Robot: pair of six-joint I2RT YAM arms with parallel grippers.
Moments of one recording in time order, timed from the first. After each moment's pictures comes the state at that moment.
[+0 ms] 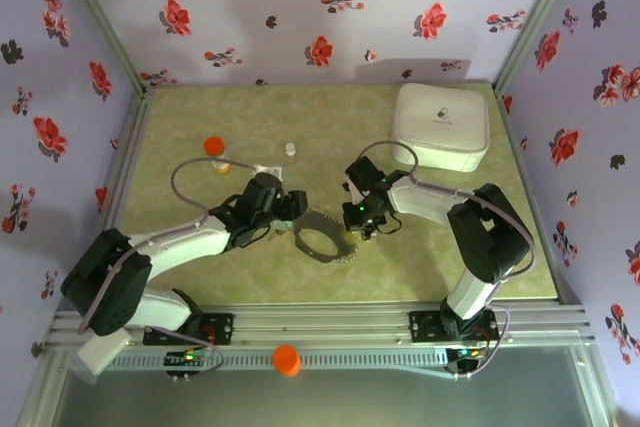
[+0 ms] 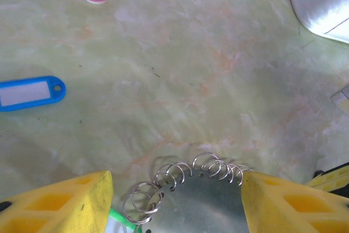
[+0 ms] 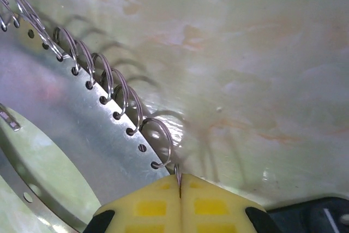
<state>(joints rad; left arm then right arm) -0.77 1.36 0.64 0.05 -0.13 -0.62 0.65 1.68 0.96 -0.57 -0.25 0.42</state>
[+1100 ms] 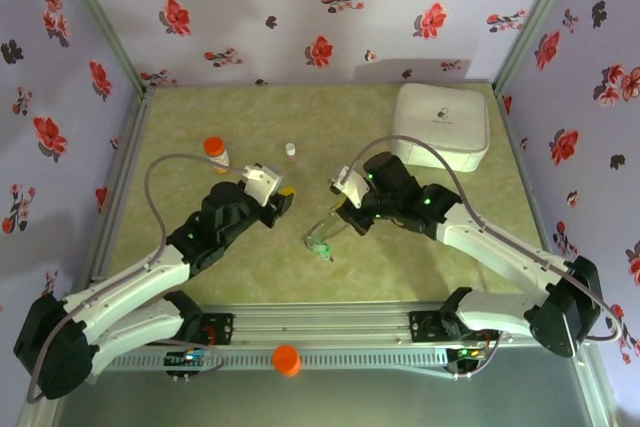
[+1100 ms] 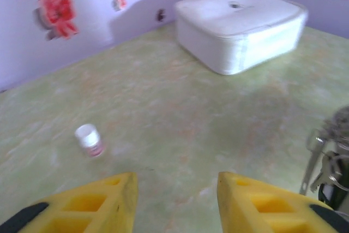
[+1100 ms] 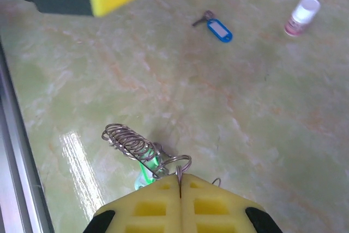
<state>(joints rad) -0.77 0.95 0.53 0.14 -0.01 0.07 0.79 1.17 0.95 -0.55 -0.29 -0.23</state>
